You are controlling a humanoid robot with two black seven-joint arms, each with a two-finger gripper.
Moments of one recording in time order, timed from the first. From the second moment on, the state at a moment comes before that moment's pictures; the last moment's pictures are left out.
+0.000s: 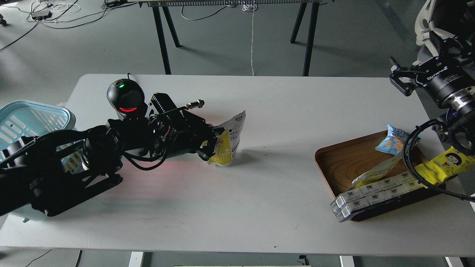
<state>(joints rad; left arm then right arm) -0.79 0.58 -0.42 -1.52 2.18 -0.28 -0.08 0.66 -0.57 0.96 0.72 0.47 0.49 -0.17</state>
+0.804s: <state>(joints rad) -0.79 0.89 -0.51 -1.76 2.13 -0.35 -0.03 0.67 -0.54 0.95 0.73 0.47 0.49 -0.17</state>
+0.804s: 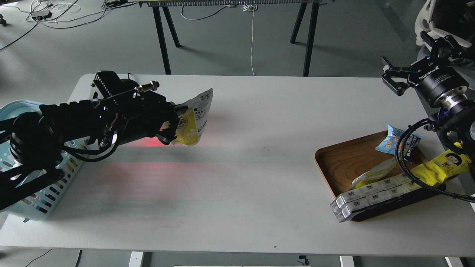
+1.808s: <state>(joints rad) -0.79 0.92 -0.51 -1.76 2.10 -0.37 -0.03 0.67 -0.54 0.95 0.73 0.47 0.49 -0.17</state>
